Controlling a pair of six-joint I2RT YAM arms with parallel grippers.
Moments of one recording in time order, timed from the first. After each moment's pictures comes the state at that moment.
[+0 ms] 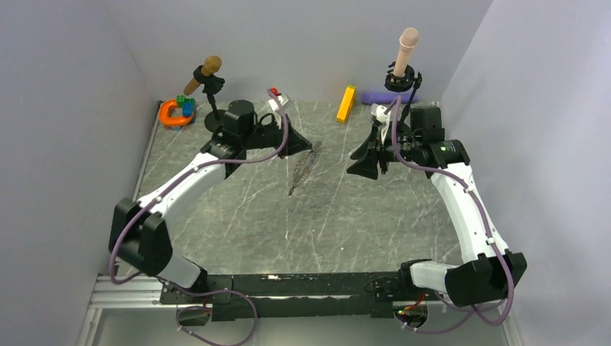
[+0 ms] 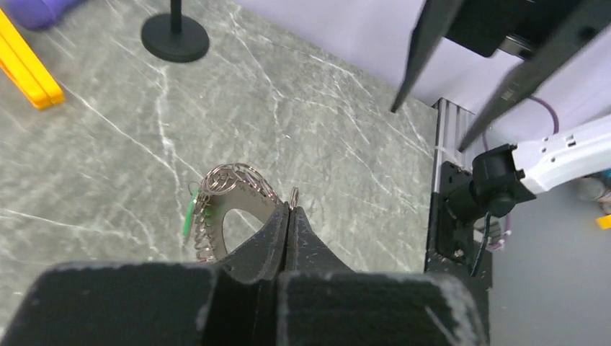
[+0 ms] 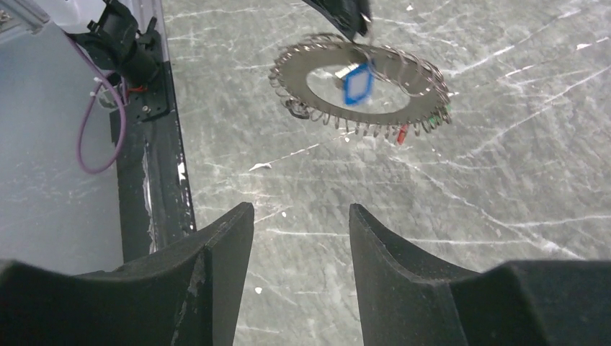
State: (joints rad) left arm -0.49 1.44 1.20 0.06 0.79 -0.15; right arm 0.16 1.25 1.32 -0.82 -1.06 -0.49
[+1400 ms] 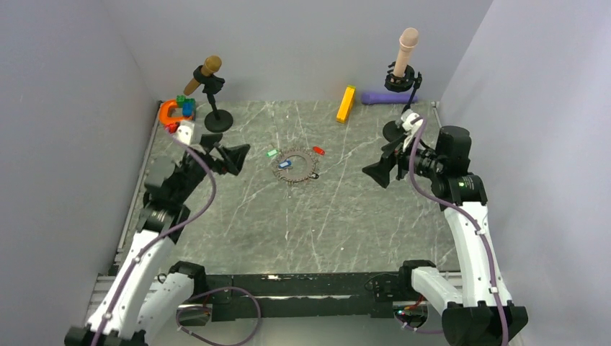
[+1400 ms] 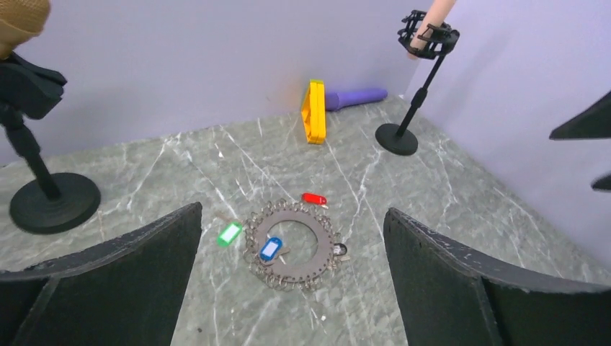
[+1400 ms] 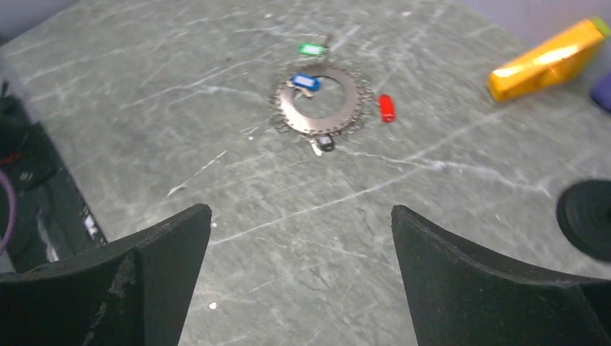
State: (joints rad) left arm -0.24 0.83 0.76 0.15 0.30 -0.25; right arm 0.01 0.96 1.07 -0.59 -0.87 -0.31
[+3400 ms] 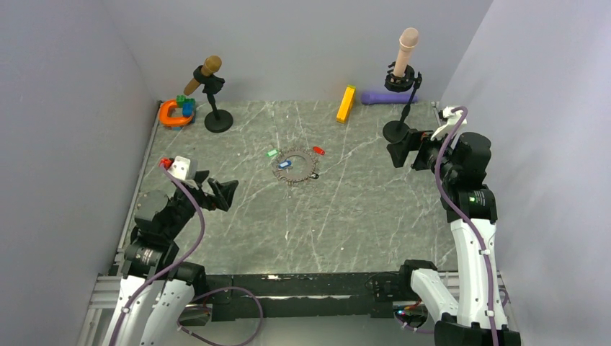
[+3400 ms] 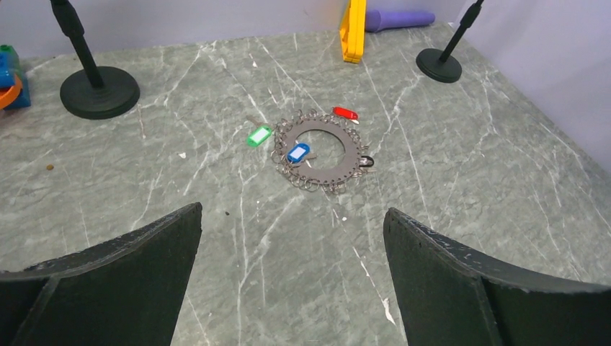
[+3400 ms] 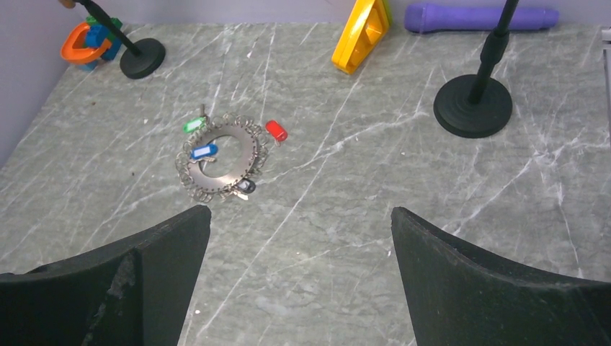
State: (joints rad) left arm -0.21 0.41 0.66 -0.33 0.22 -0.18; right arm -0.09 0.85 1.08 -0.51 -0.40 0.13
